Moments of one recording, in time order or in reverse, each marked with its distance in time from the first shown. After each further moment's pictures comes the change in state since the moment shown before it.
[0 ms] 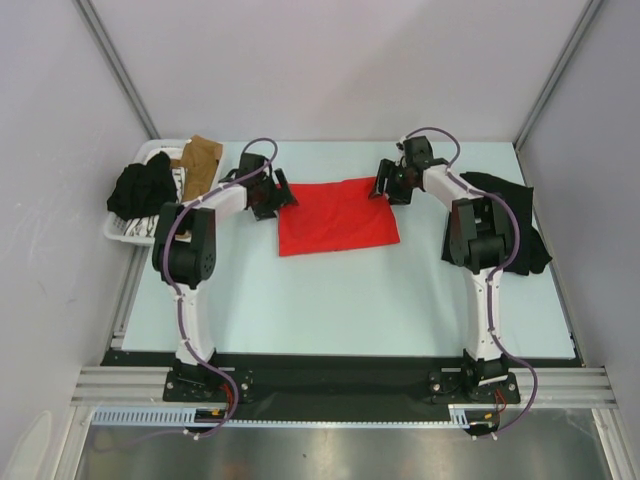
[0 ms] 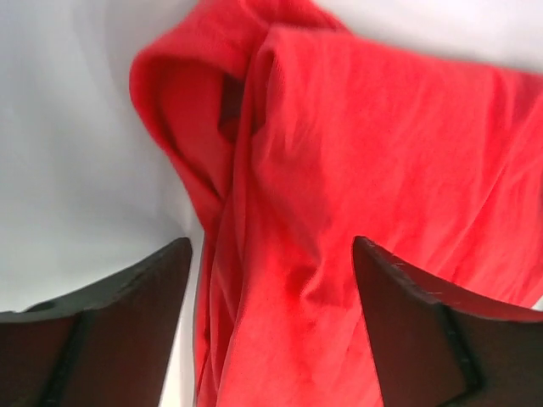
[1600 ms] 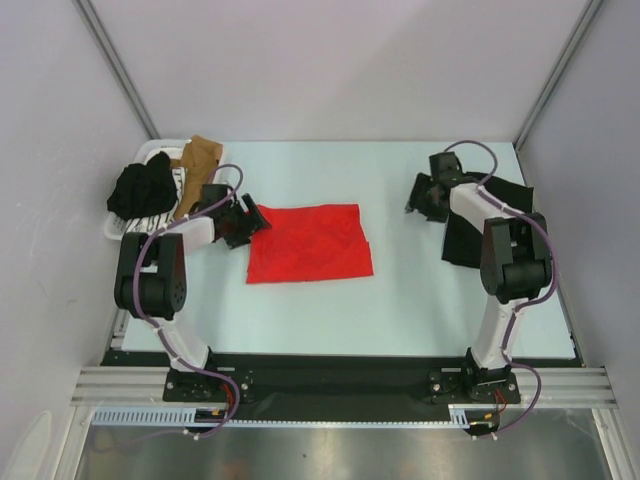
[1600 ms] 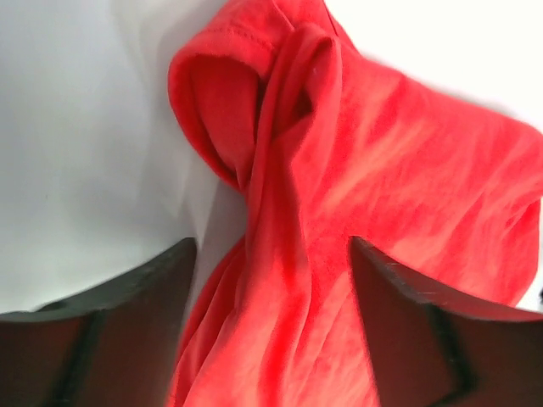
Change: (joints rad) left arm 0.157 -0.309 -0.466 0.159 0.076 0.013; right arm -0.016 -0.392 -0.502 0.088 0.280 0.078
